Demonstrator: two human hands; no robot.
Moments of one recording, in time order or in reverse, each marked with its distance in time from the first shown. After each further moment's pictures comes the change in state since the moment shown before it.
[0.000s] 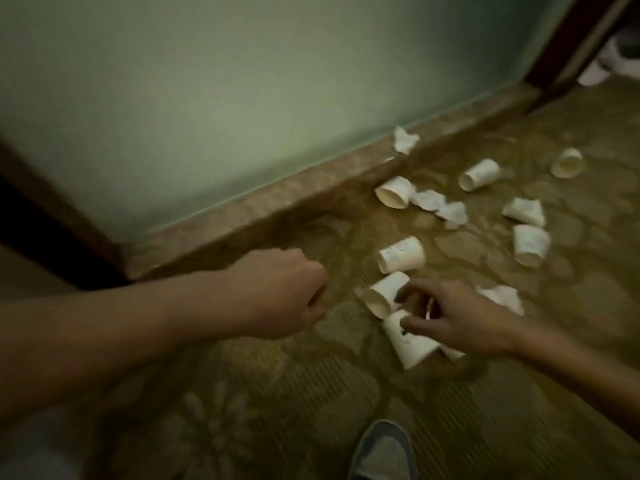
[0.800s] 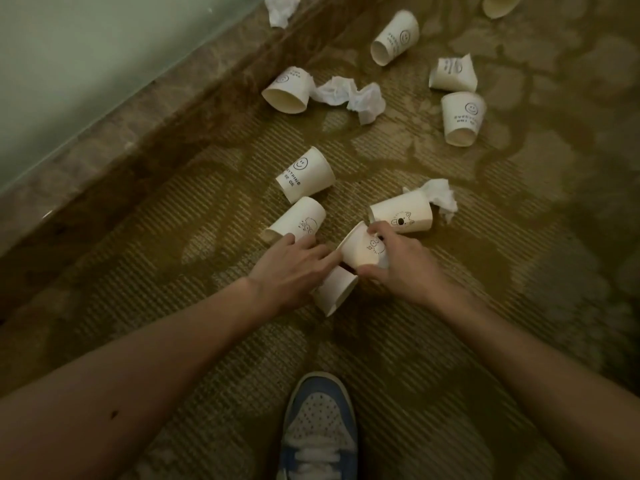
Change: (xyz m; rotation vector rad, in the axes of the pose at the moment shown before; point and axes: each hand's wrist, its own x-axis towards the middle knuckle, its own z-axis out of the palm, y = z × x) left_hand 0.174 0.100 0.167 0.299 -0.064 0.394; right_hand 0.024 0.174 0.101 0.146 0.277 0.413
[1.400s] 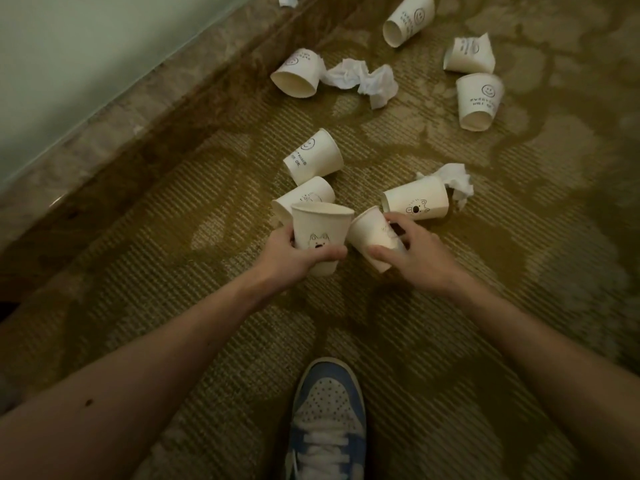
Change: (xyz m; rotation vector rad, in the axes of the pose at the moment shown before) left_hand -0.018 0.004 0.009 -1.723 0.184 -0.699; right_hand -0.004 0.009 0.002 0.361 -0.051 0.119
